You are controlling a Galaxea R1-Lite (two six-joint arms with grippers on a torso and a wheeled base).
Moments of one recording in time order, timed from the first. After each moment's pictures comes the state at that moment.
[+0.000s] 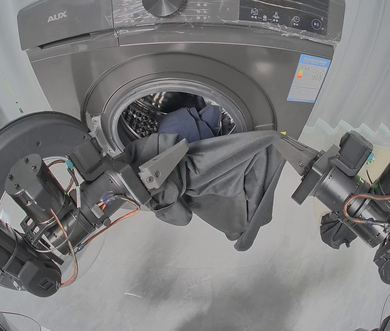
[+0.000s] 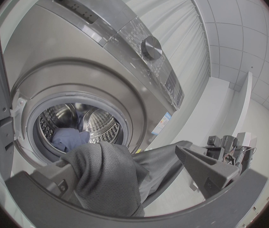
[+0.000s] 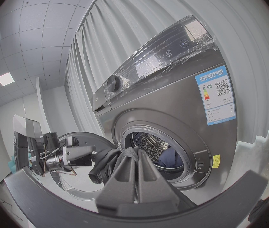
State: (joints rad) left arm -0.57 1.76 -0.51 -1.55 -0.18 -0.40; right arm 0.69 1.63 -0.52 -1.41 0.03 0.13
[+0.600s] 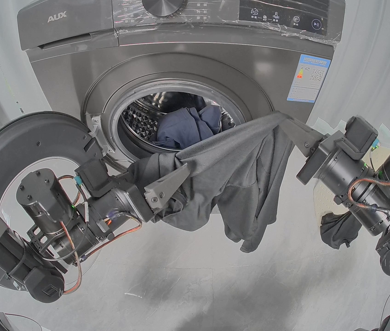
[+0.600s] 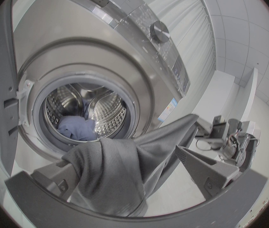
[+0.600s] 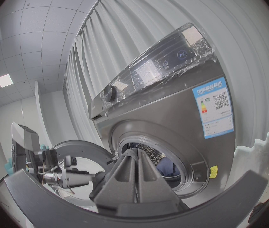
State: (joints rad) left arm -0.57 1.80 -0.44 -1.55 -0.18 -0.39; right arm 0.66 1.62 -0.58 -1.41 0.03 0.14
